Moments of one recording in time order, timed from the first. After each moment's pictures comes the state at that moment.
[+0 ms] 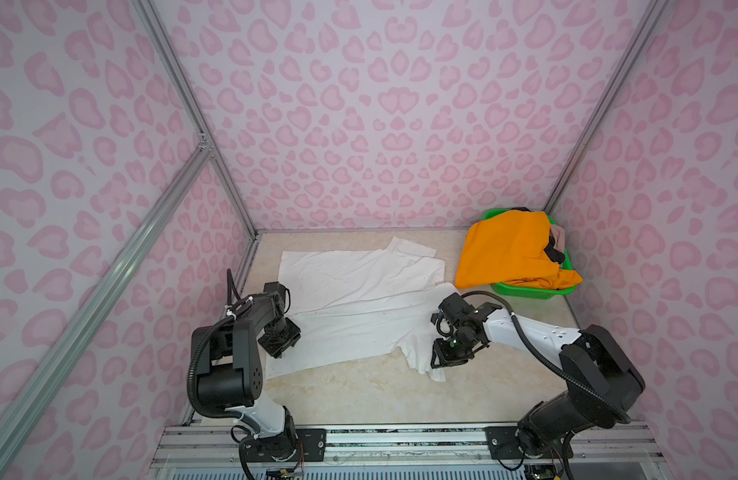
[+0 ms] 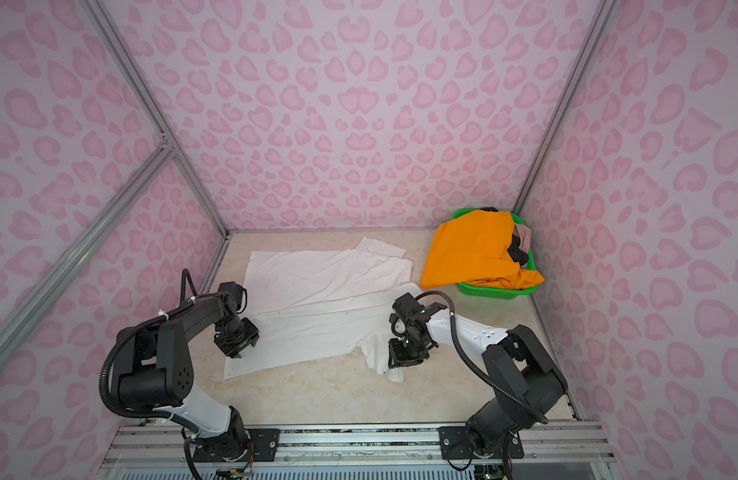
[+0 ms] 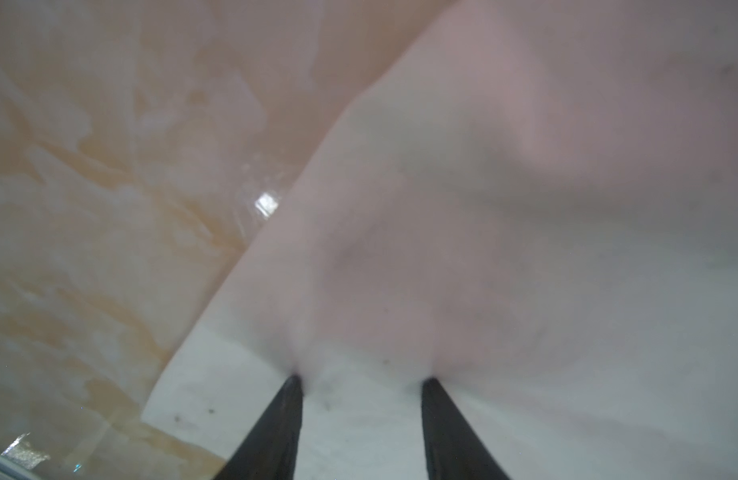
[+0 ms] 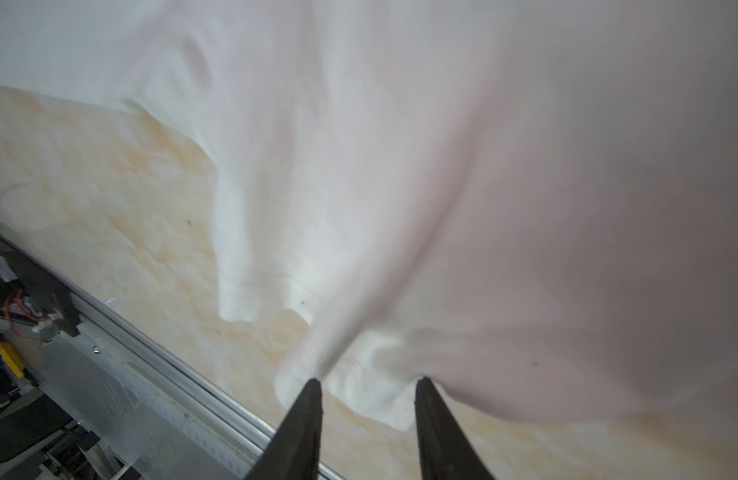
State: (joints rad) left arm 0.12 1.64 0.89 -0.86 -0.05 -0.71; right arm 0.61 1.51 0.89 -0.73 -0.39 0.33
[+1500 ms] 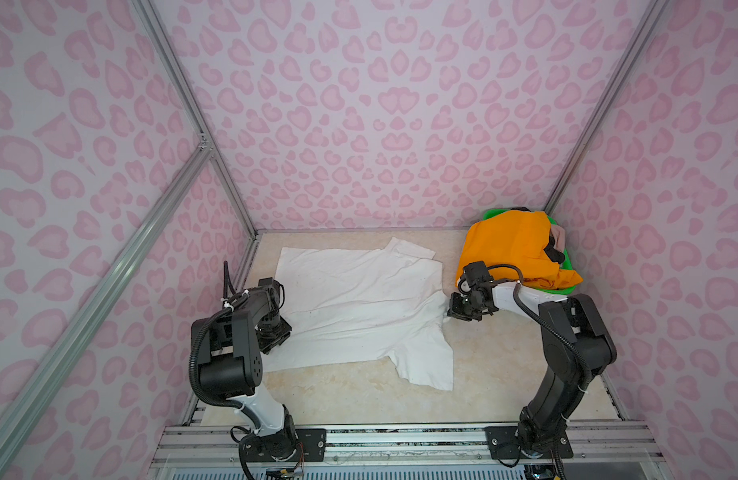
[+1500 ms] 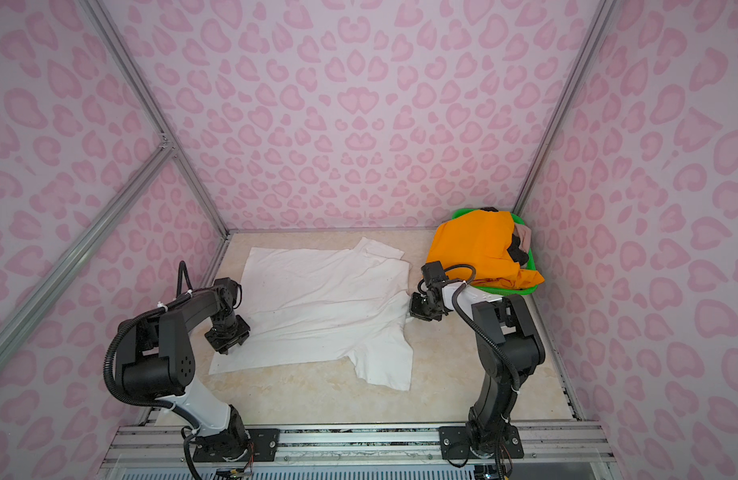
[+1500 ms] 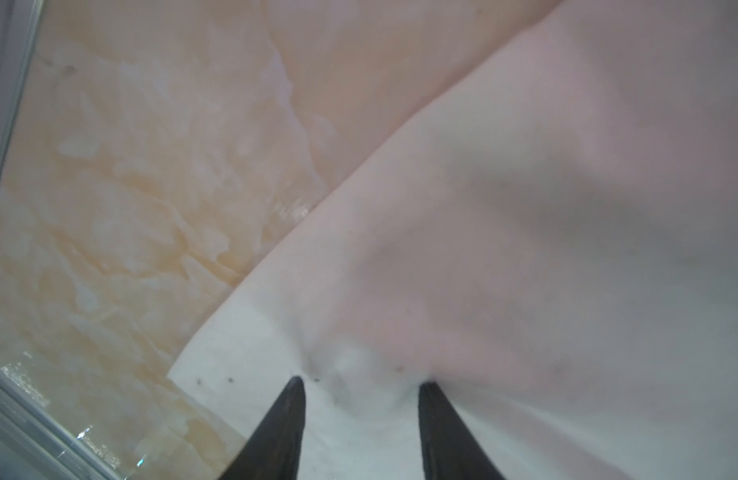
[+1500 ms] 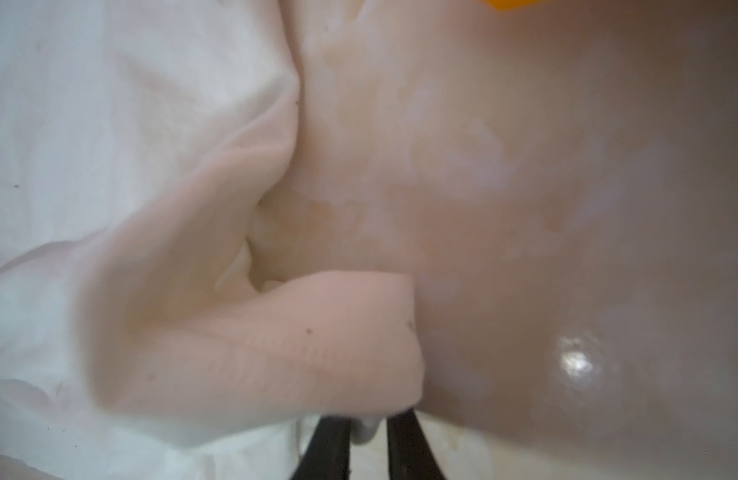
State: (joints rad) left arm 0.16 1.70 0.98 -0.90 -0.20 -0.63; right arm 0.31 1.81 1.05 -0.46 -0.25 0.45
